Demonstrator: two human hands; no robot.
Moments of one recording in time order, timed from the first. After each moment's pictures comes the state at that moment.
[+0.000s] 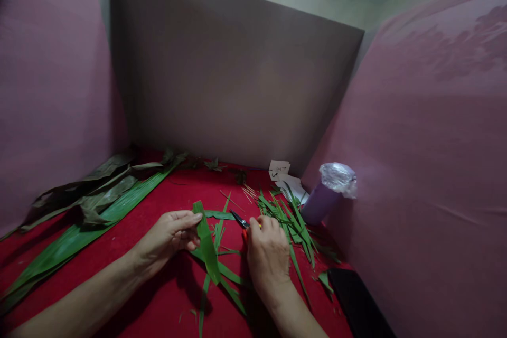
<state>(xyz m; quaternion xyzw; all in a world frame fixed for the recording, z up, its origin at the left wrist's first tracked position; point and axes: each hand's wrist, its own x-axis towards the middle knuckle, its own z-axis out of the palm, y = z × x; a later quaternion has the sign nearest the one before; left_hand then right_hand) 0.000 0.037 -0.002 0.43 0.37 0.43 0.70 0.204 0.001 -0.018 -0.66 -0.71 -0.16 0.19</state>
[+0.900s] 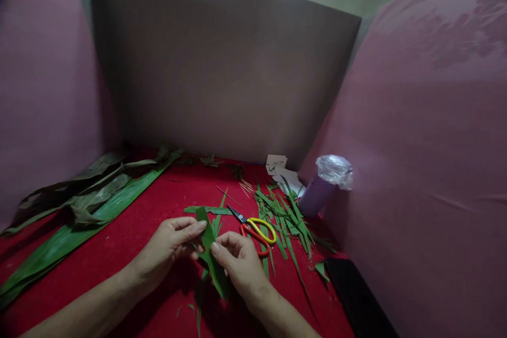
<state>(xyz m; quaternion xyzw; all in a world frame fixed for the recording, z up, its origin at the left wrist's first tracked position) 0.016 0.021 -0.007 0.48 0.37 0.42 0.67 0.167 -0.017 -0.023 -0.45 -0.48 0.60 0.46</state>
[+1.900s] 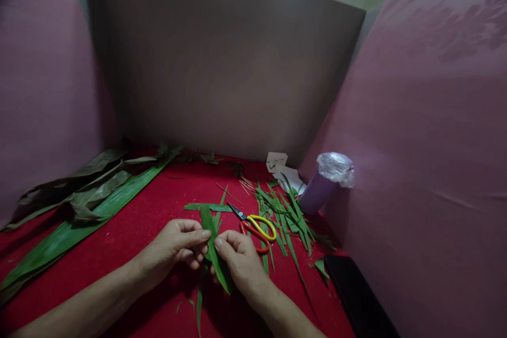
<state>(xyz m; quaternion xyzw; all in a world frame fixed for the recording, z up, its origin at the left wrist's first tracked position) 0.017 0.022 -0.014 0.47 0.39 0.35 0.71 0.171 -0.013 -0.028 -0.45 -0.47 0.62 0.44</state>
